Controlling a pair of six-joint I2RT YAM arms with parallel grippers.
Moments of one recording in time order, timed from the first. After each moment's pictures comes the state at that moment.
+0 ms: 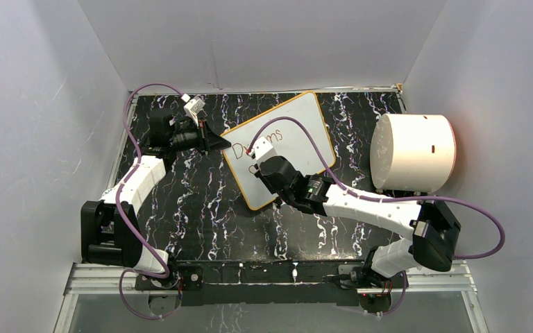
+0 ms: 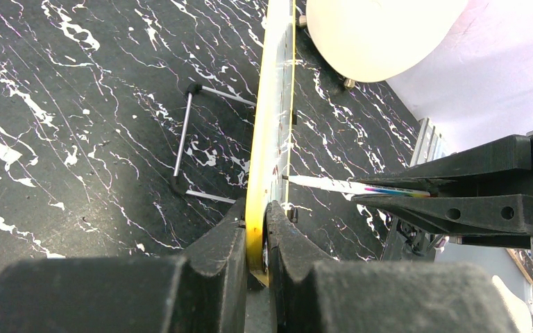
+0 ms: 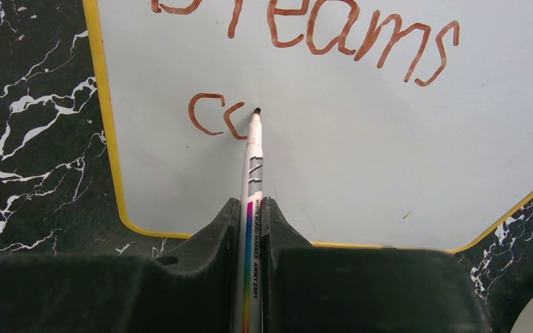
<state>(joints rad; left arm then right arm) -0.11 1.43 0.97 0.00 0.95 -0.21 1.10 1.42 1.05 -0.22 0.49 0.04</state>
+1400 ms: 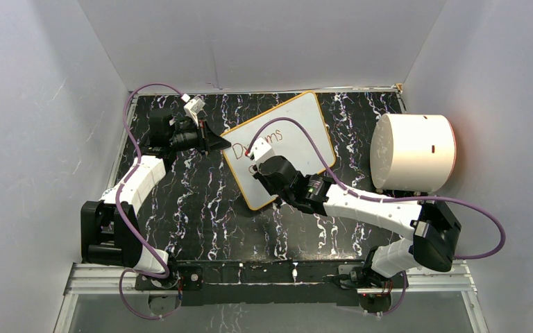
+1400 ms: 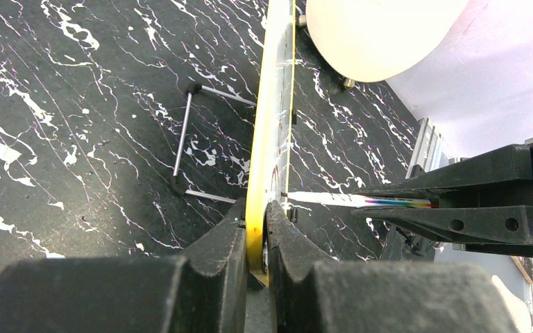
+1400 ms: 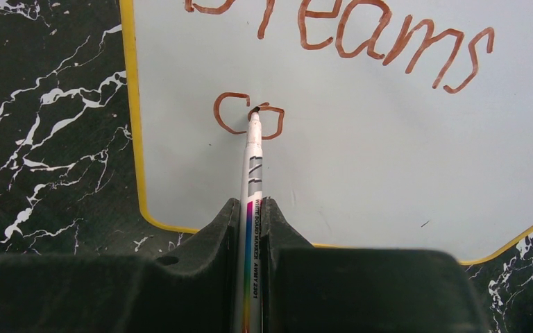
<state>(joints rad) -0.11 1.43 0.97 0.00 0.95 -0.21 1.10 1.41 1.05 -0.23 0.43 0.05</state>
